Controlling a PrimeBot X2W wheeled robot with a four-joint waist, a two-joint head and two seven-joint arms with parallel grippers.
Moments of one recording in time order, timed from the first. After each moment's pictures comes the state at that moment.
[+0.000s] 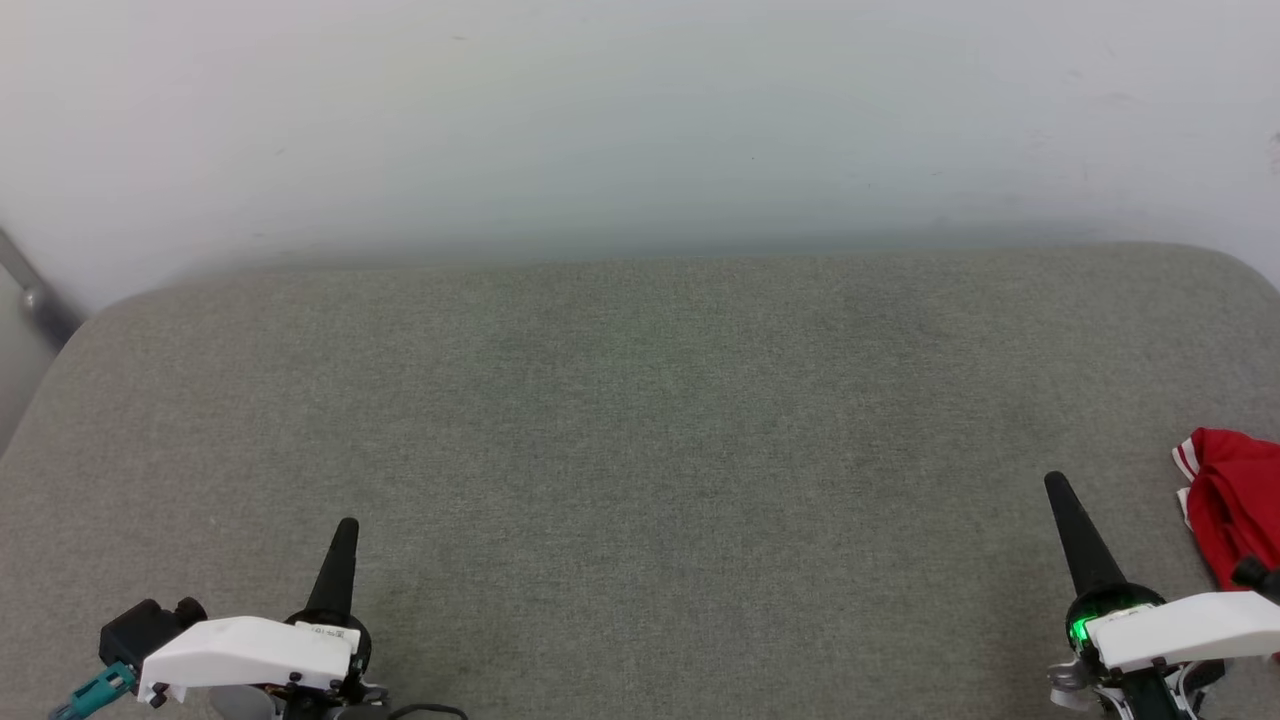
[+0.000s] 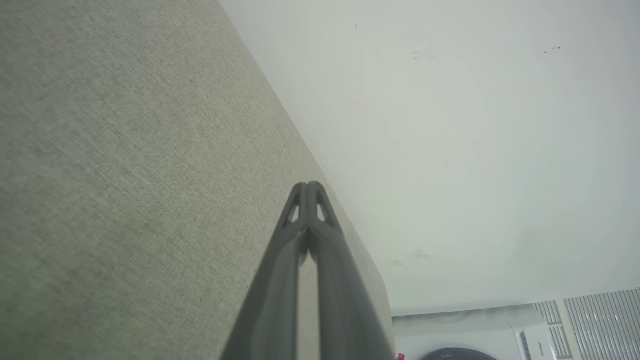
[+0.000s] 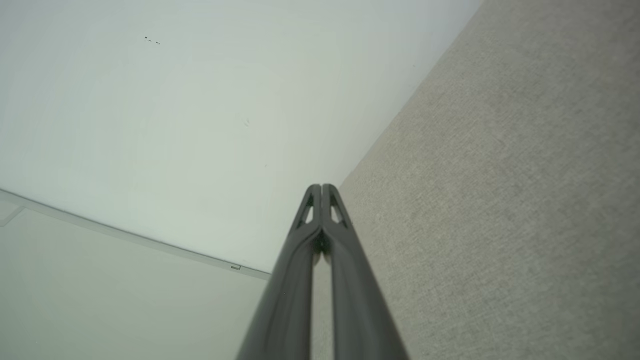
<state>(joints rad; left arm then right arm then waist) -0.03 0.16 -0.03 0.18 -1.29 -0.02 -0.01 -0.03 -0.07 -0.07 0.15 1.14 0.13 0.08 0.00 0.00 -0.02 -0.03</state>
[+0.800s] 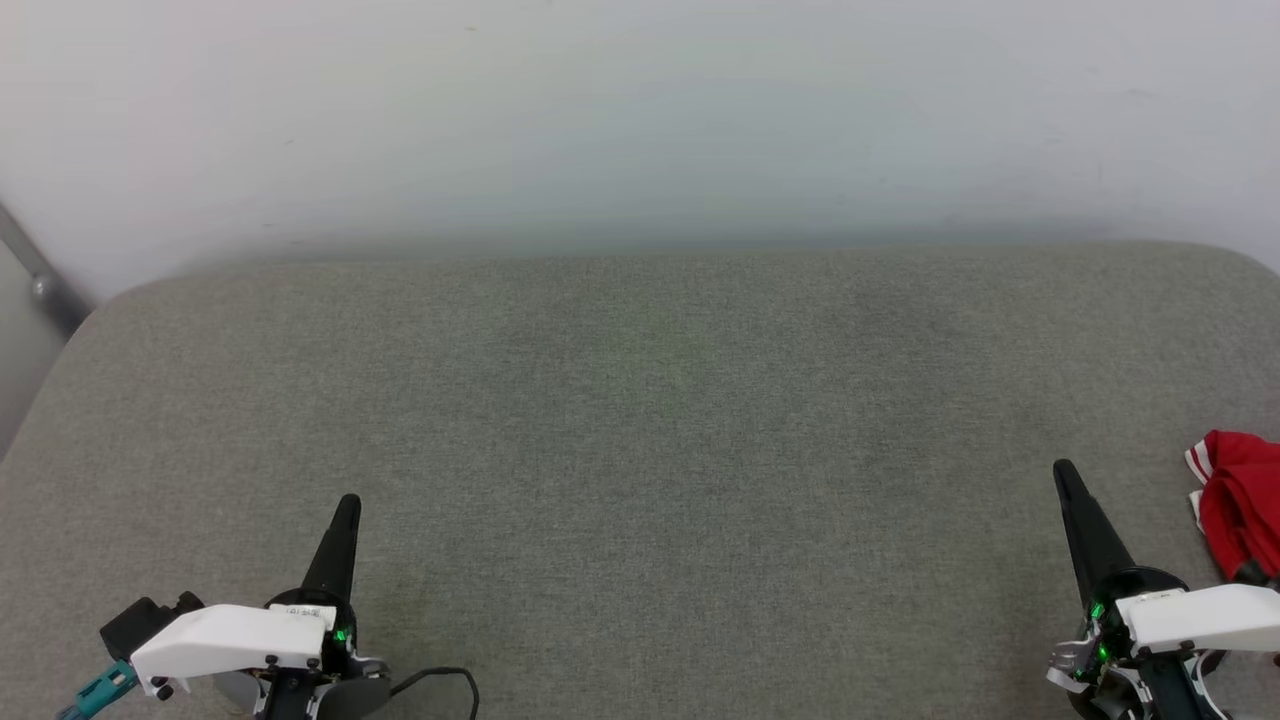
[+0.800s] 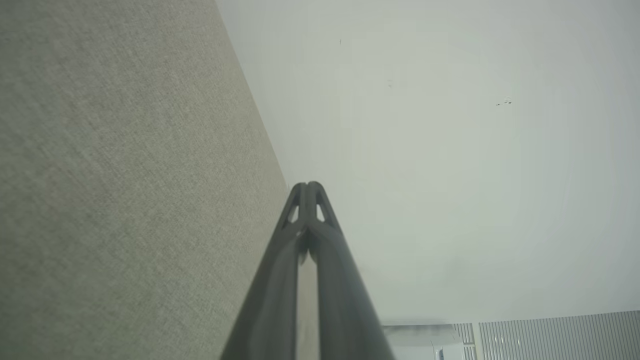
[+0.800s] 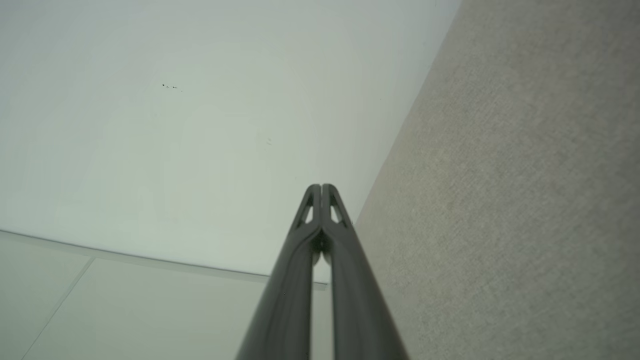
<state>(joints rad) -0.07 0.11 0.04 0.22 -1.46 -0.07 0.05 -0.06 -0.06 -0.09 0.20 1.39 0.13 0.10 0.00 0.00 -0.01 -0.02</state>
